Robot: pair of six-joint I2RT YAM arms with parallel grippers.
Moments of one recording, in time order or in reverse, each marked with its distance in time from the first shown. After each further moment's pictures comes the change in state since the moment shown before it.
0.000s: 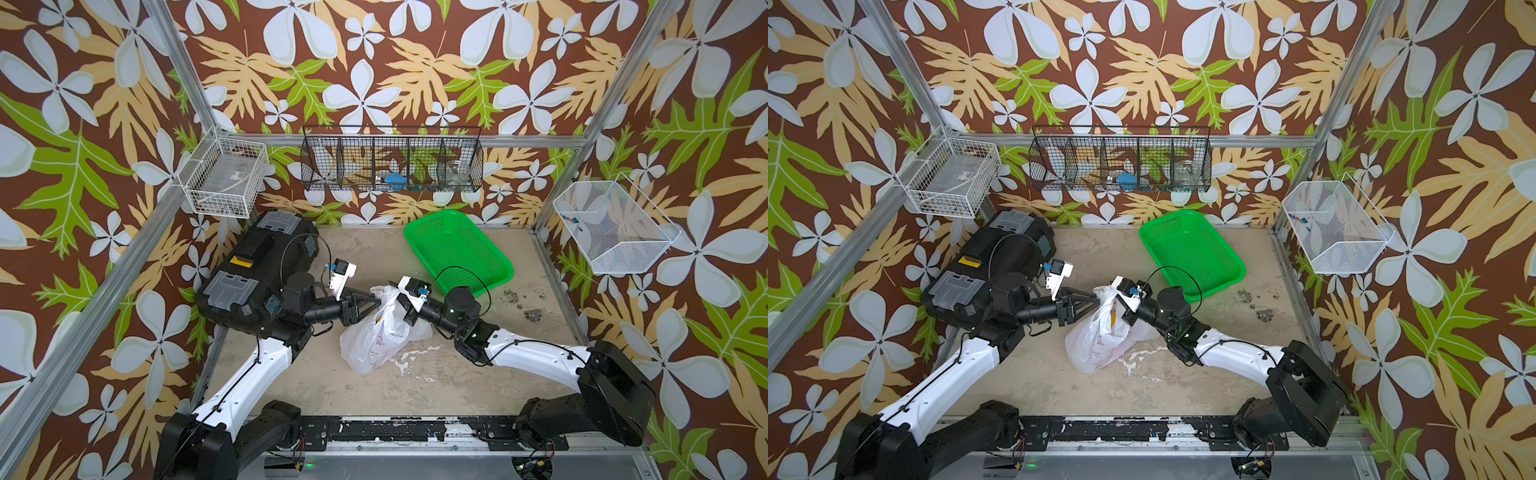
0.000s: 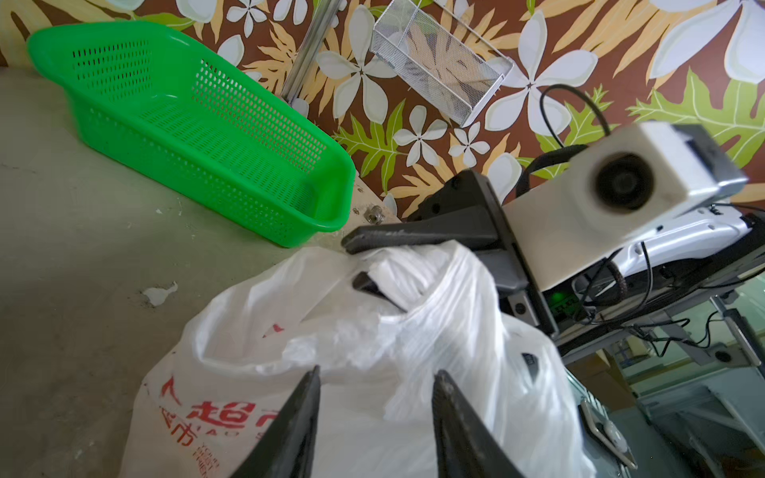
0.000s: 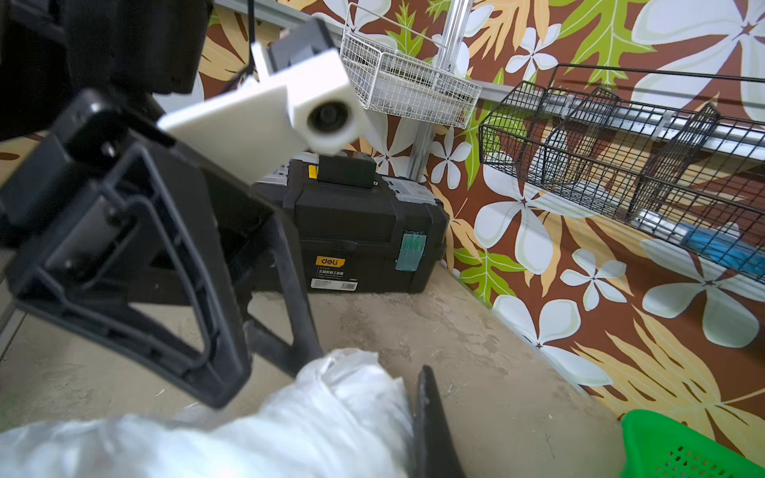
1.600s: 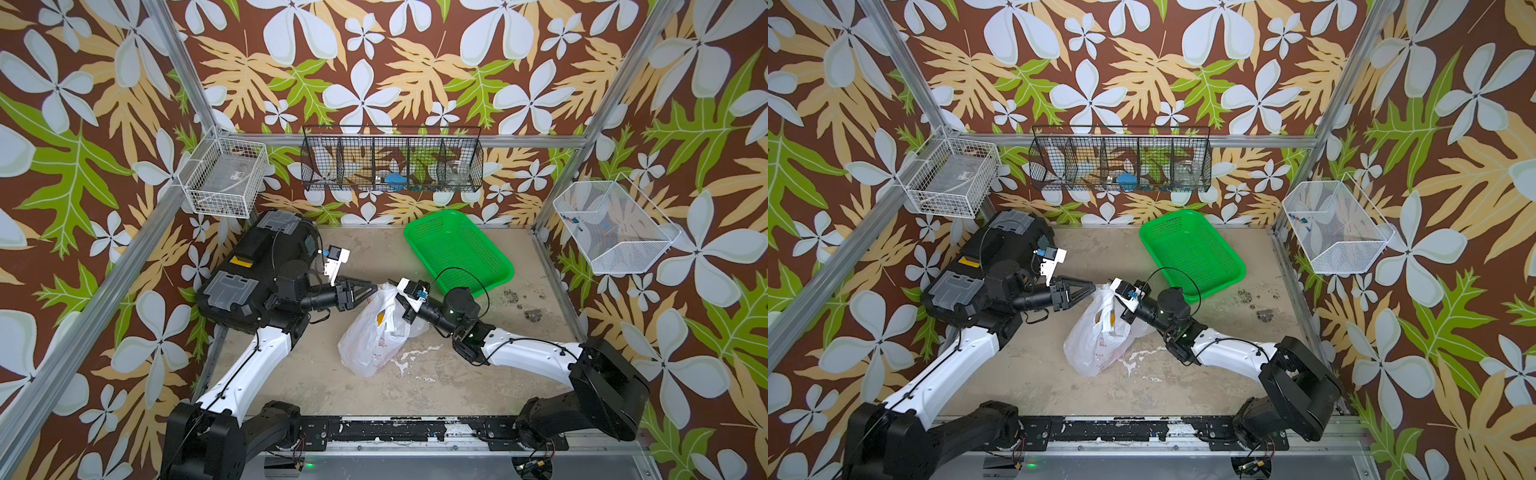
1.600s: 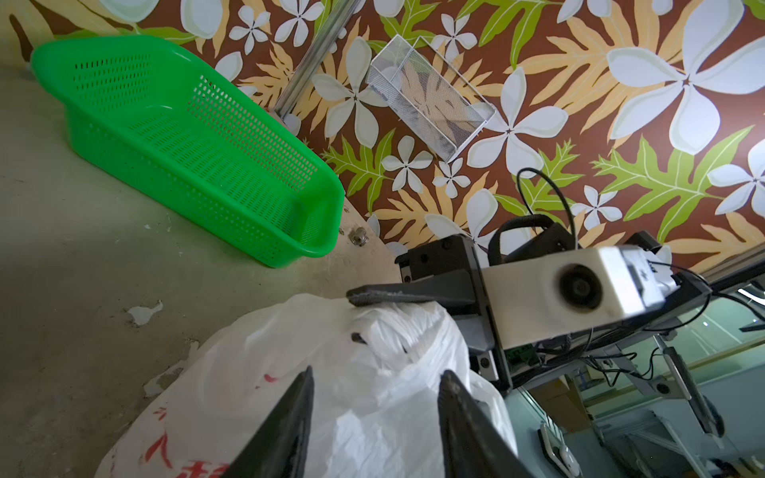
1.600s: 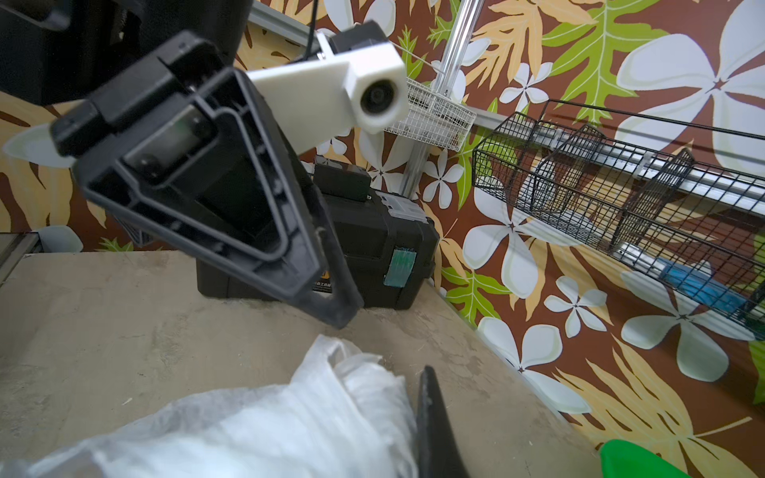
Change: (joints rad) left arm 0.063 0.086 0.120 0.014 0.082 -0.129; right arm 0.001 0.042 -0.010 0.098 0.007 -0.069
